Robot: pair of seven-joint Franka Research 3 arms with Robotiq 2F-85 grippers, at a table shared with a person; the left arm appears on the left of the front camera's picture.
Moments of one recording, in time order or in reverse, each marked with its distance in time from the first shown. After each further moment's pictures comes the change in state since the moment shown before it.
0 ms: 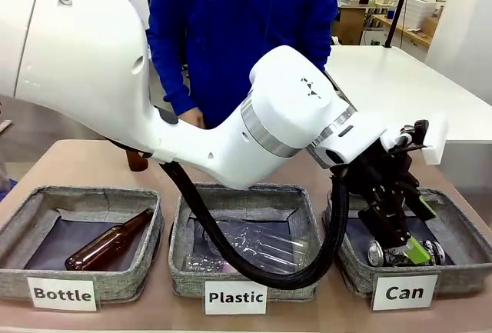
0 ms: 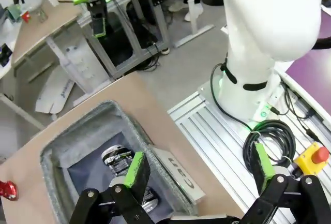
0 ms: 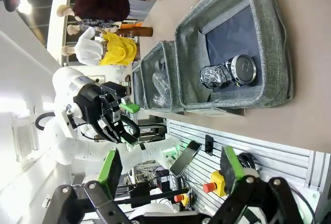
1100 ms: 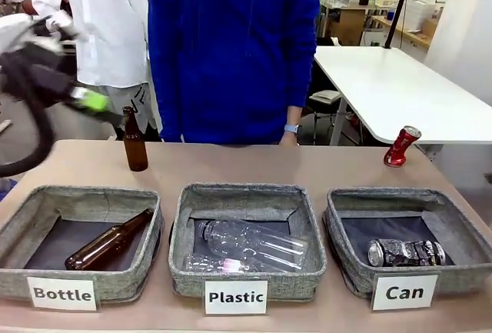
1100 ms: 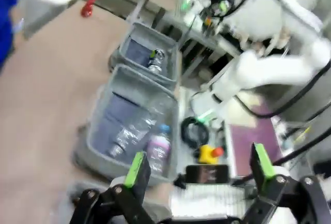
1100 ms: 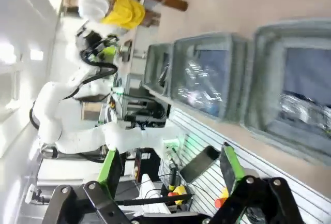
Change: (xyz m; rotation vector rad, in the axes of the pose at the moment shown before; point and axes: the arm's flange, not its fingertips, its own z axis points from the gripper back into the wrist) left arm -0.243 -0.198 0.441 0.152 -0.461 0.961; right arm 0.010 0.142 -0.150 0.005 0.174 0.251
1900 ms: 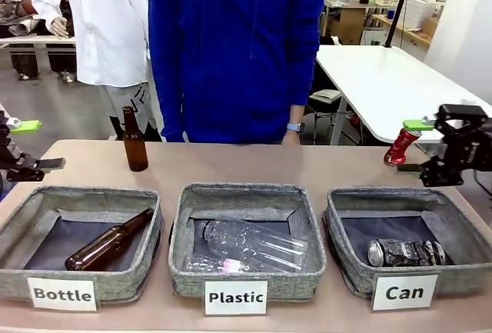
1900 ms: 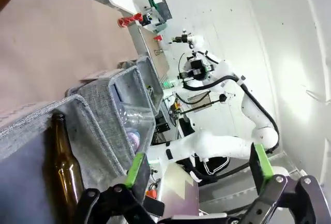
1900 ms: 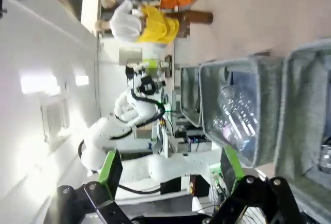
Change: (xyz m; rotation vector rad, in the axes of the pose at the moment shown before) left arm -0.151 0.043 0.073 -0.098 -0.448 0.528; right arm 0.056 -0.064 -0.078 0.213 -0.063 -0.241
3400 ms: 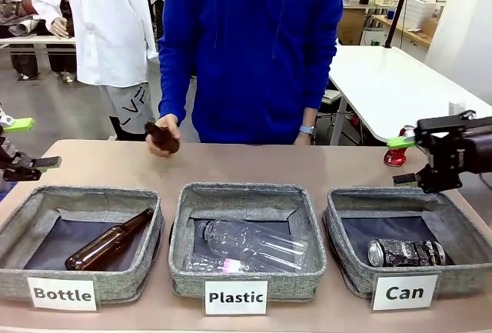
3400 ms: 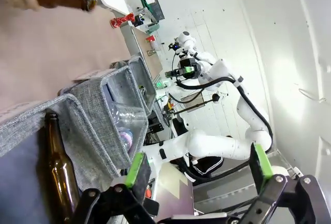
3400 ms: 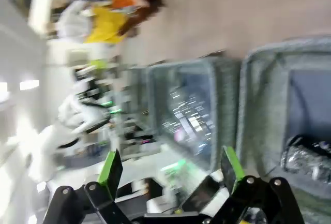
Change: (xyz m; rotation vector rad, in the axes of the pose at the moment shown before) left arm -0.003 -0.004 0.003 -0.036 0.002 0.002; right arm 0.001 0.011 -0.038 -0.318 0.007 0.081
